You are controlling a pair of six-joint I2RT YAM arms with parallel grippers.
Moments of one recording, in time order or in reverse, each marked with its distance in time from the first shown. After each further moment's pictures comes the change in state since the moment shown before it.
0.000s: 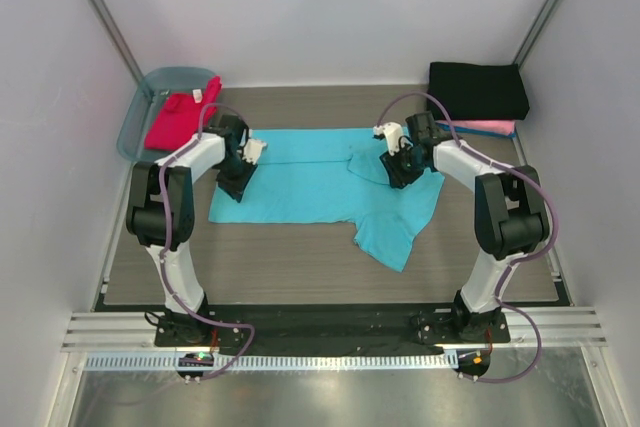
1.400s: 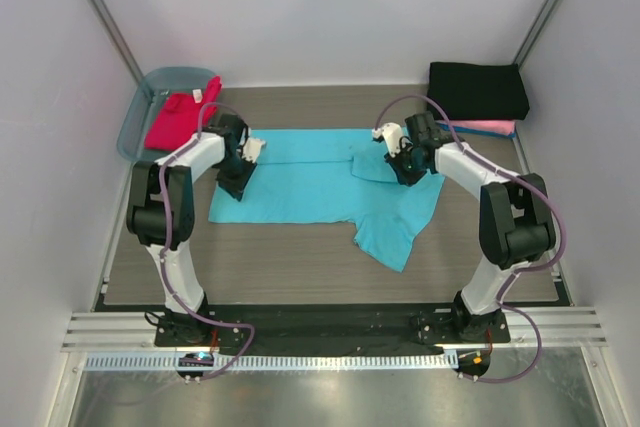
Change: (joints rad) left arm 0.005 0.005 0.005 0.011 0.002 -0.022; right arm 0.028 -0.062 -0.020 -0.028 0.098 -0.061
